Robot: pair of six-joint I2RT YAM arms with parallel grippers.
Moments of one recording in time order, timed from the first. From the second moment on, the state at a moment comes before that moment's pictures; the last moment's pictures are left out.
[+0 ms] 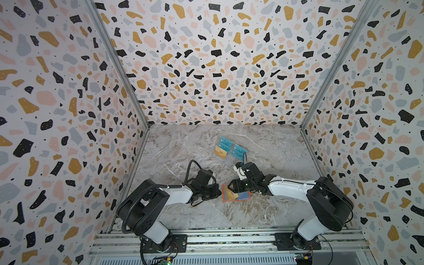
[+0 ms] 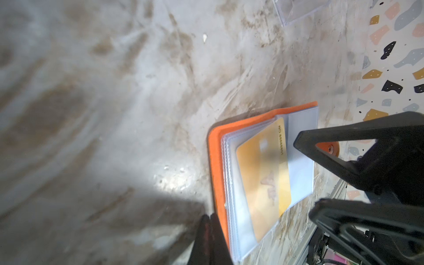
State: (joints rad) left arm -0.65 1.56 0.54 0.11 0.41 -0.80; right arm 0.76 1.58 0.76 -0.06 -0.29 0.51
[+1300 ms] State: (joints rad) left arm -0.65 1.61 0.55 0.20 0.50 -0.80; right arm 0.78 1.61 0.78 -0.13 -0.30 0.50
